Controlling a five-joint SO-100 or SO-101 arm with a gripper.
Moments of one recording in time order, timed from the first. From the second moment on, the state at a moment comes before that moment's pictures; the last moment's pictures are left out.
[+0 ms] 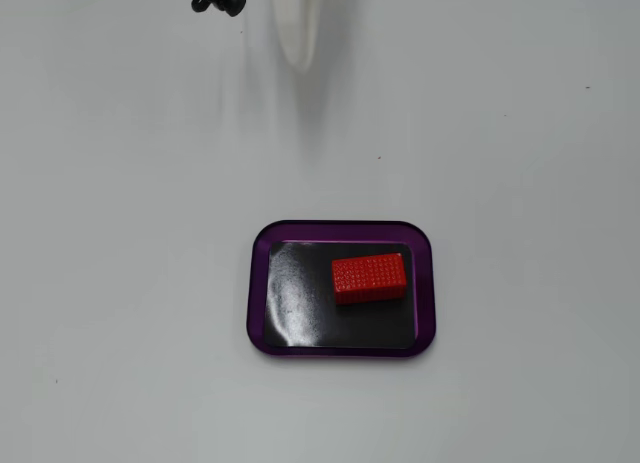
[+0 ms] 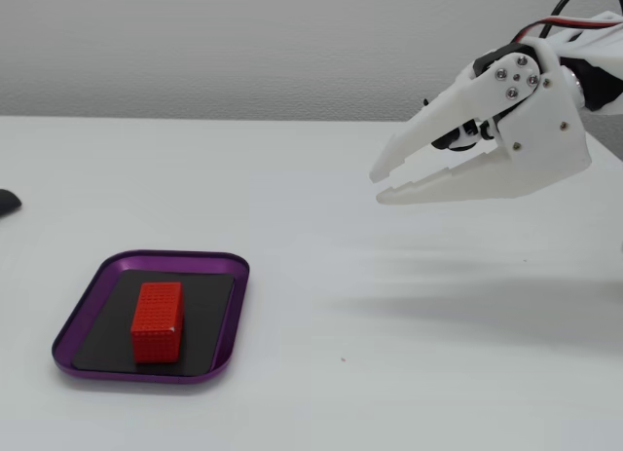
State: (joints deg) arm 7.6 188.1 165.1 58.3 -2.0
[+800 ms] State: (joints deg) arm 10.8 188.1 165.4 53.0 -1.8
